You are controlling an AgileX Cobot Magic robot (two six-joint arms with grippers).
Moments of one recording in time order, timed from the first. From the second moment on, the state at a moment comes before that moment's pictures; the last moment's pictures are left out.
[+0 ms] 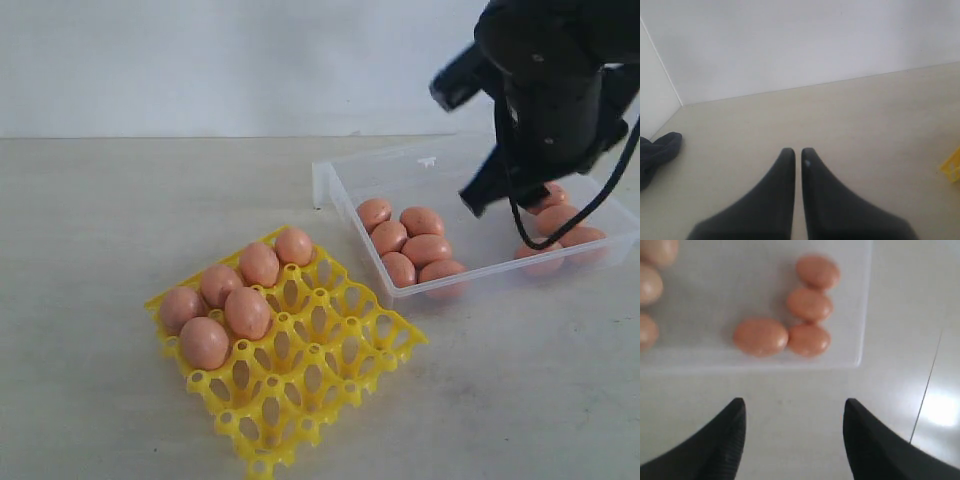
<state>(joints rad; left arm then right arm) 0.11 0.00 0.00 0.08 0.24 0.10 0.38 1.71 -1.28 -0.67 1.12 0.35</state>
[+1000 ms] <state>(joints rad) 0.11 0.00 0.00 0.08 0.24 0.10 0.34 1.82 -1.31 -0.58 0.66 0.27</state>
